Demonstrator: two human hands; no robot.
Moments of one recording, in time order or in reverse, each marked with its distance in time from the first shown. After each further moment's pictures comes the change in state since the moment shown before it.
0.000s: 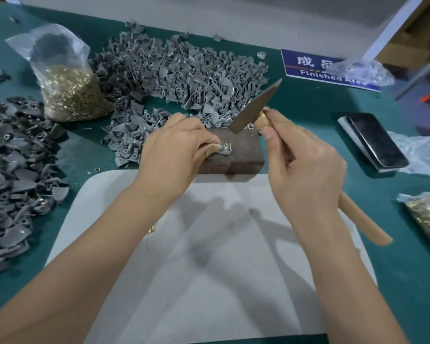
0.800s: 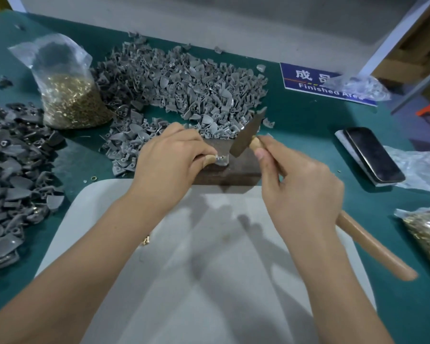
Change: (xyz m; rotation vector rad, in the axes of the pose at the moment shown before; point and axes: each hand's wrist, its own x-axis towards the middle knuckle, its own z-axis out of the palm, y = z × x) left_hand -0.001 -0.006 0.002 0.011 -0.002 0.012; right_hand -0.005 -0.001 -0.002 -0.182 -0.089 0.028
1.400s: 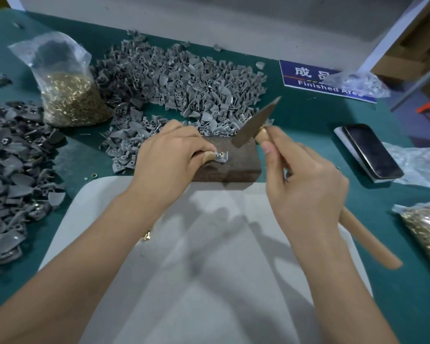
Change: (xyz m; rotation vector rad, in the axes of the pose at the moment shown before) left_hand 0.001 0.000 0.000 -0.014 0.018 -0.018; right_hand 0.002 0.006 0.001 0.051 0.120 -0.060
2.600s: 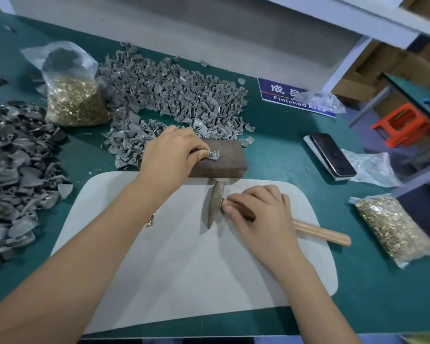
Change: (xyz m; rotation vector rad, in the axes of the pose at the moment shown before) left_hand 0.000 -0.001 -0.001 -0.058 -0.027 -0.084; right_hand -0.073 0.008 -0.012 0.029 -0.397 -0.048
